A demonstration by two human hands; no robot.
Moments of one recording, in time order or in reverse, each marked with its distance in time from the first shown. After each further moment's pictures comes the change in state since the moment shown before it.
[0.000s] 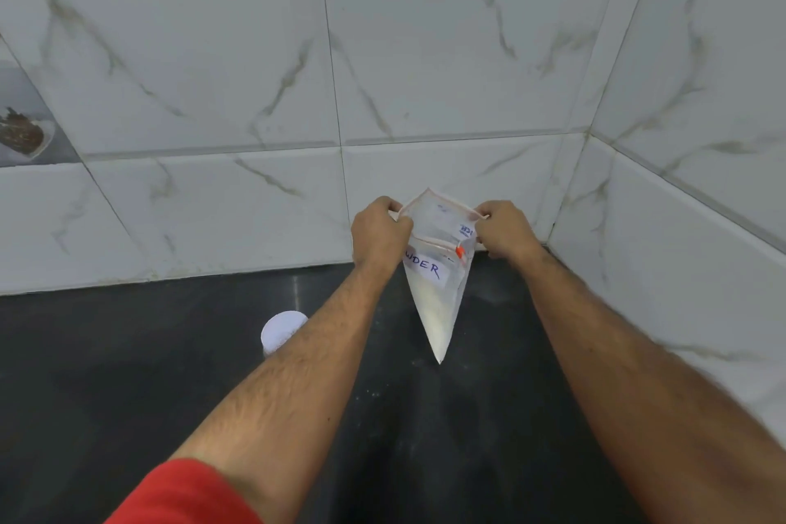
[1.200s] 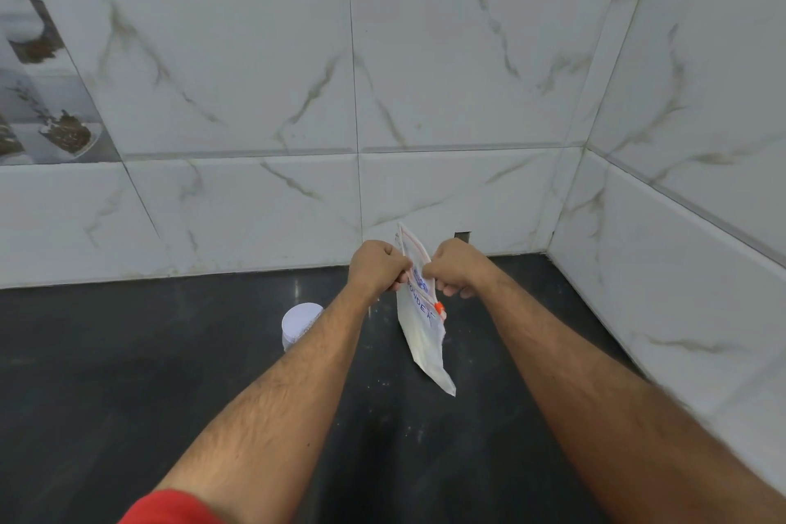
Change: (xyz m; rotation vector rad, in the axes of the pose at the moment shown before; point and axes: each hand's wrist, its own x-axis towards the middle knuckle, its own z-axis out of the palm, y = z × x) left_hand -0.036 -0.042 -0.030 -0.176 -0.301 -0.249; right_hand -0.068 -0.046 0.048 -0.223 -0.345 0.058
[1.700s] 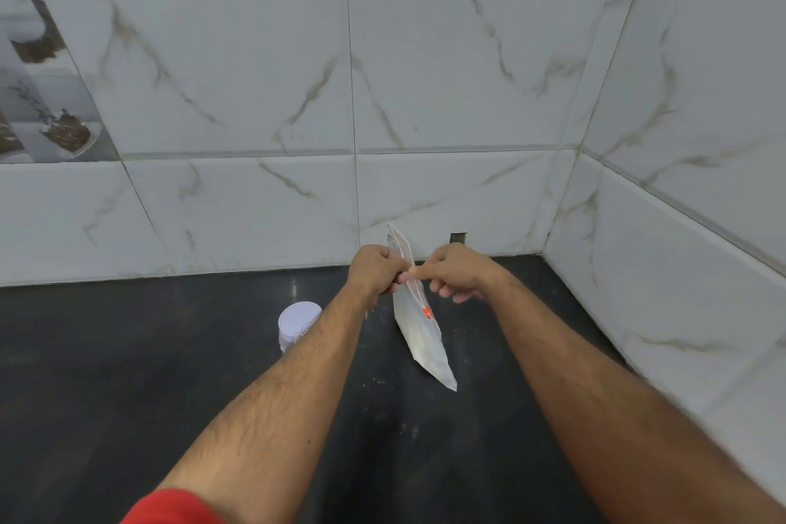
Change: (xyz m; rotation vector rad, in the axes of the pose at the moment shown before) left_hand 0.000 -0.005 0.006 -0.134 -0.052 -0.053; right_hand -0.011 0.014 -0.006 0.209 -0.115 -0.047
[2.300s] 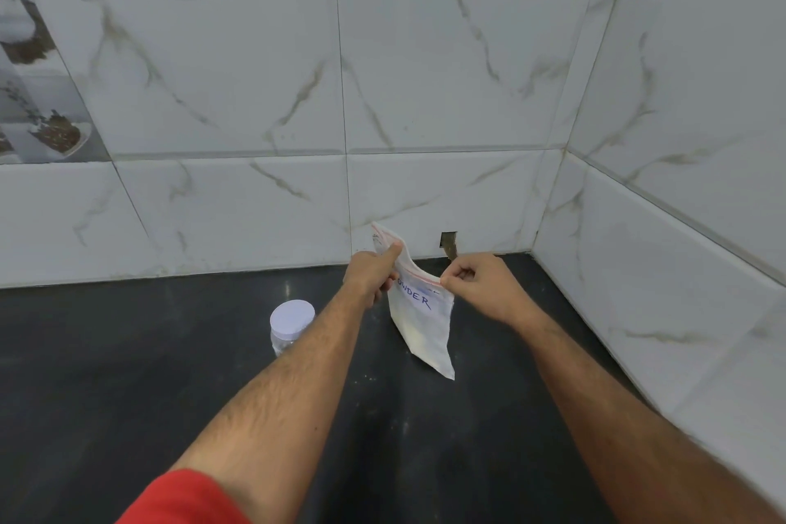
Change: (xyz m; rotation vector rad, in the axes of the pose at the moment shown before) left_hand 0.001 -0.005 0.013 -0.040 0.061 -0.165; right_hand -0.048 0.045 -0.006 -0.037 0.334 -0.338
